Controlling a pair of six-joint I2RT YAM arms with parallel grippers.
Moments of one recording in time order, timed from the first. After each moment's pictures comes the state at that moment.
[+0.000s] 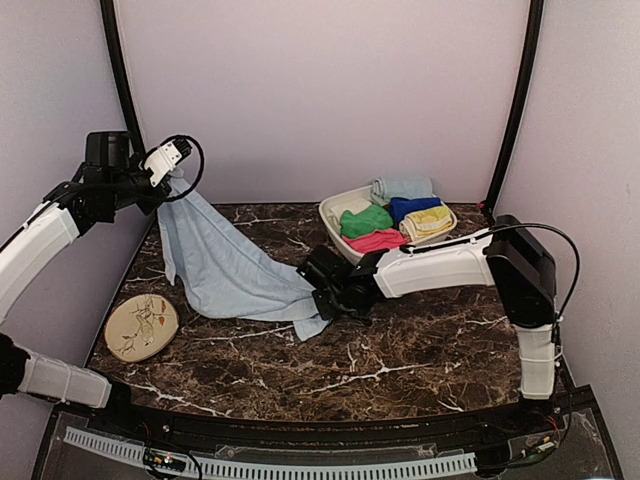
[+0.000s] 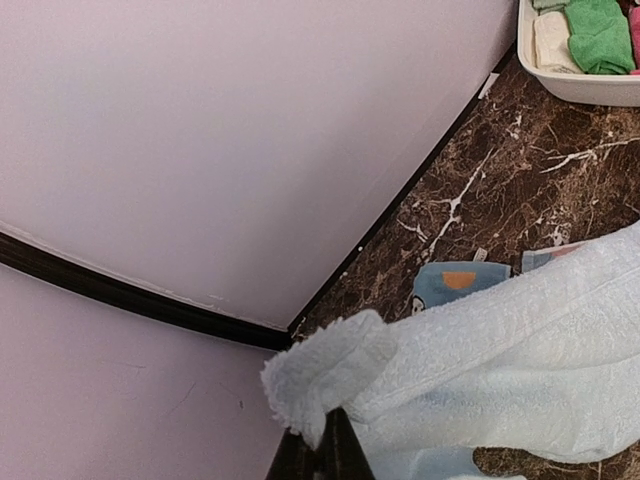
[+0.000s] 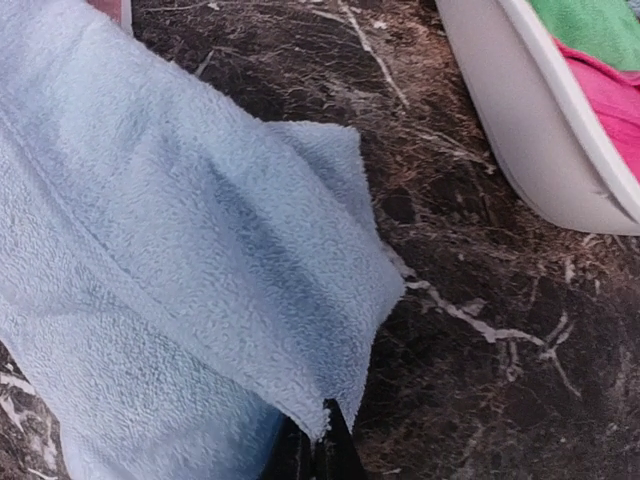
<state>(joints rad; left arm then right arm) -0.25 1.20 1.24 -0.43 -0.17 0.79 1.05 2.07 1.46 -0.46 0.48 0.49</state>
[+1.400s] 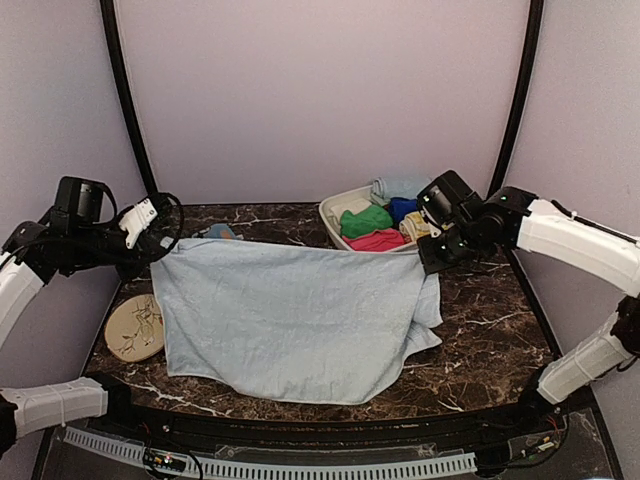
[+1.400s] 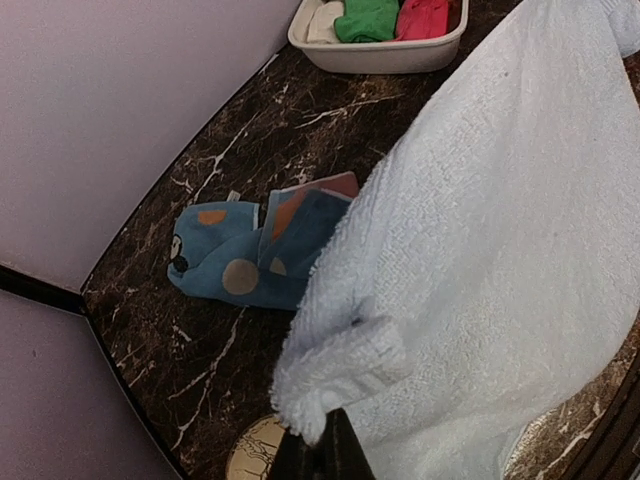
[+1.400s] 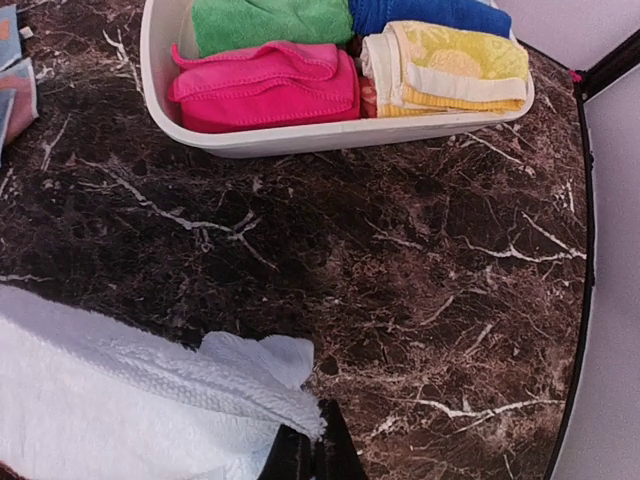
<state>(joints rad) -0.25 0.85 1.11 -0.96 0.22 0.59 0.78 1.36 1.26 -0.92 0.38 0.38</state>
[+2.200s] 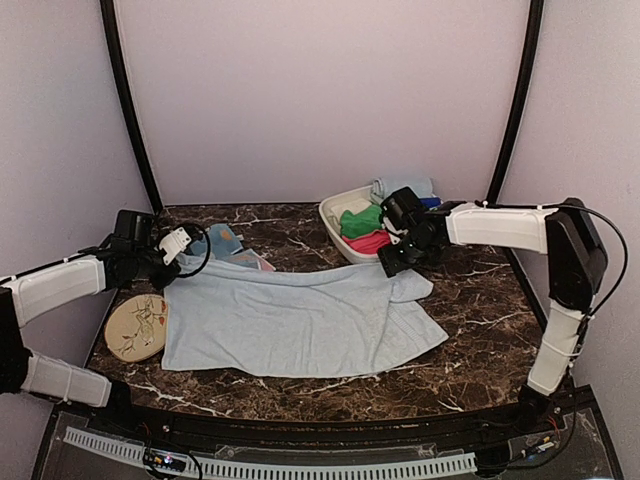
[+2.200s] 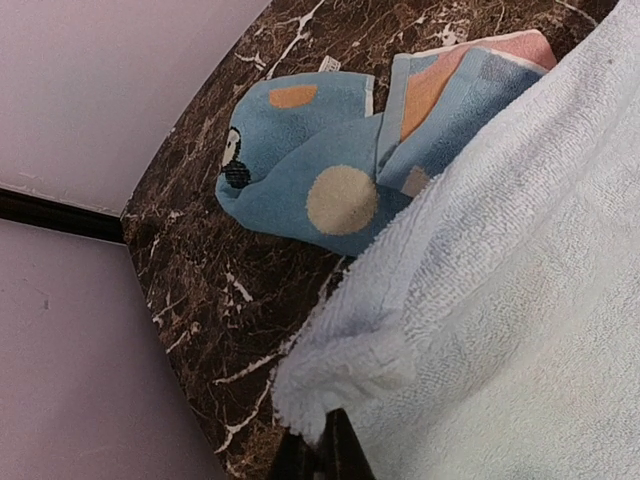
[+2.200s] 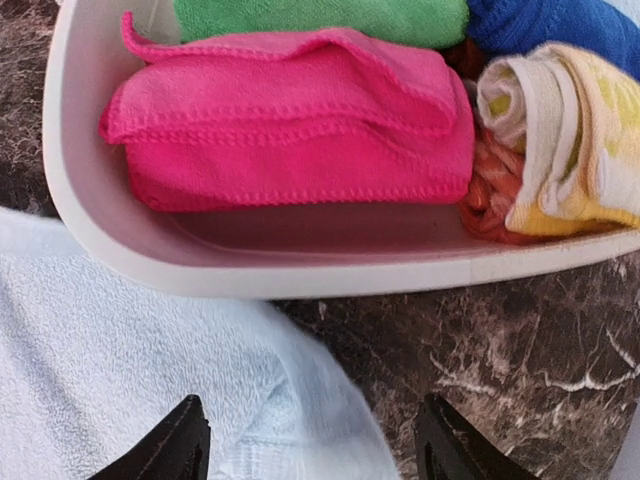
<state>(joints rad) -0.18 1.20 0.73 -0.24 -0.11 0.70 0.64 1.85 1.36 -0.57 0.28 0.16</state>
